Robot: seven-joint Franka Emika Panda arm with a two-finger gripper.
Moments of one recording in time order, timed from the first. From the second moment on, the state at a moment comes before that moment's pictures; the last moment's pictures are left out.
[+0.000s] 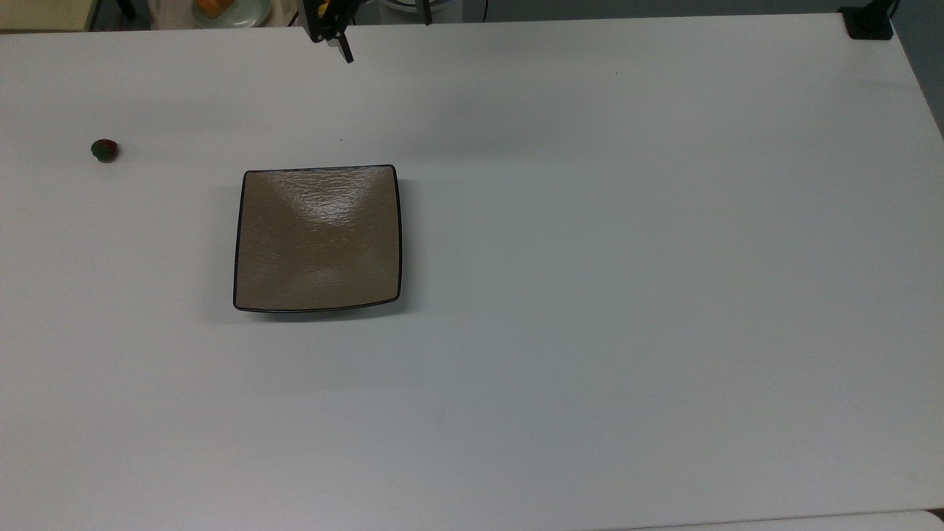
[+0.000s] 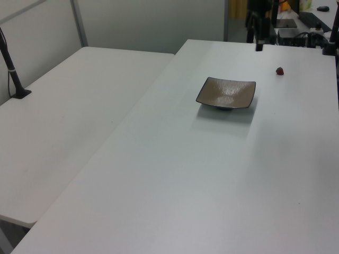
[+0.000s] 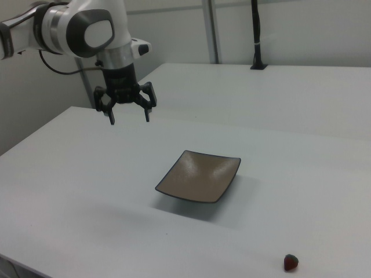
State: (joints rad) arm 0.14 -0.01 -0.09 -1.68 0.09 1.68 -0.62
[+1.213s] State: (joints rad) arm -0.18 -0.04 -0.09 -1.68 0.01 1.66 -0.95
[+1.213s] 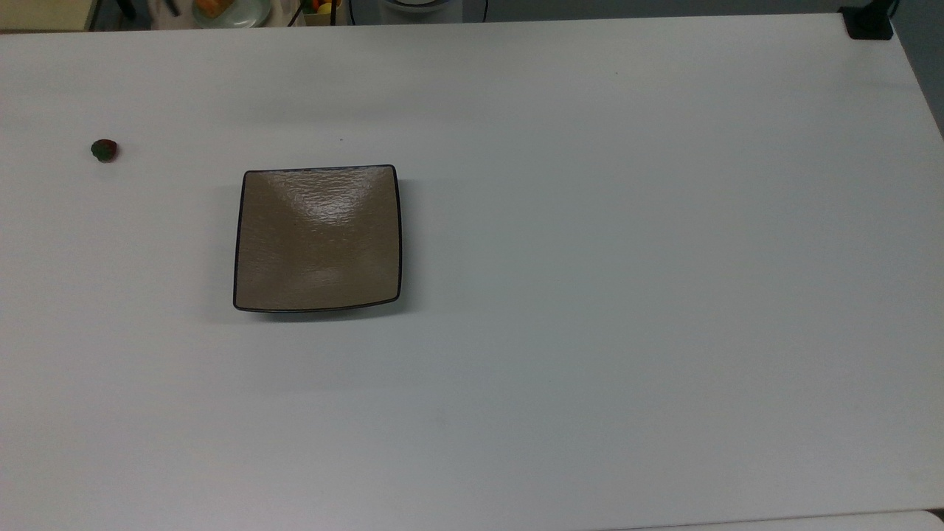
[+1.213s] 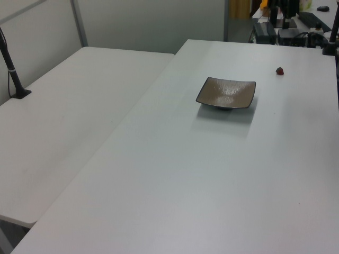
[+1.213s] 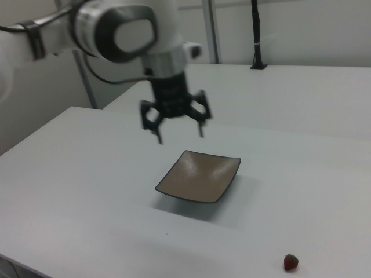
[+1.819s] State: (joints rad) arm -0.44 0.14 -0.10 -1.69 -0.01 1.83 -1.13
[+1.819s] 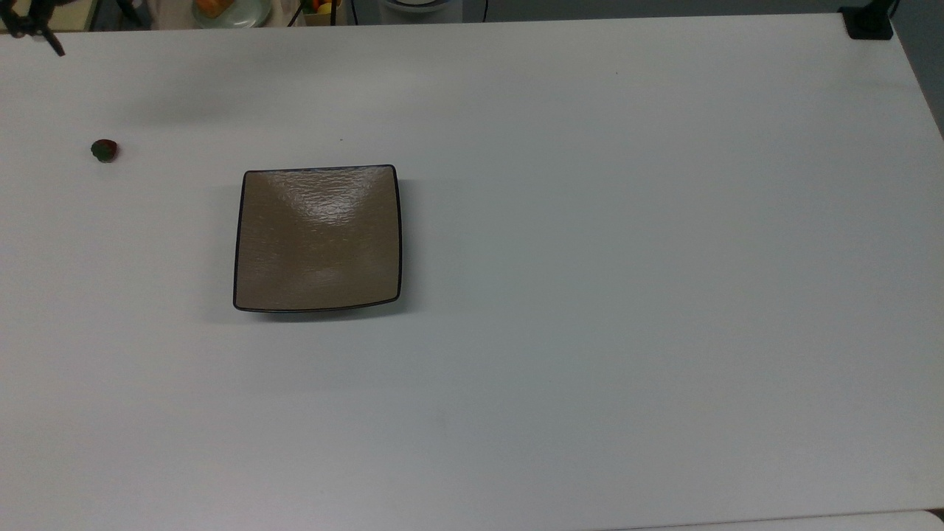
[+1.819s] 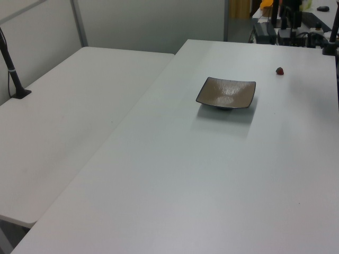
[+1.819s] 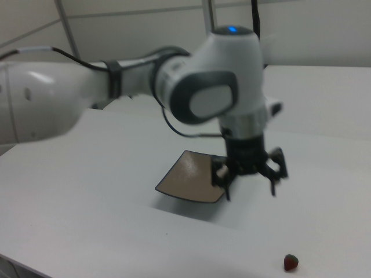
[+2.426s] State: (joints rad) arm -0.51 0.33 -0.10 -1.71 -0.01 2.05 -1.17
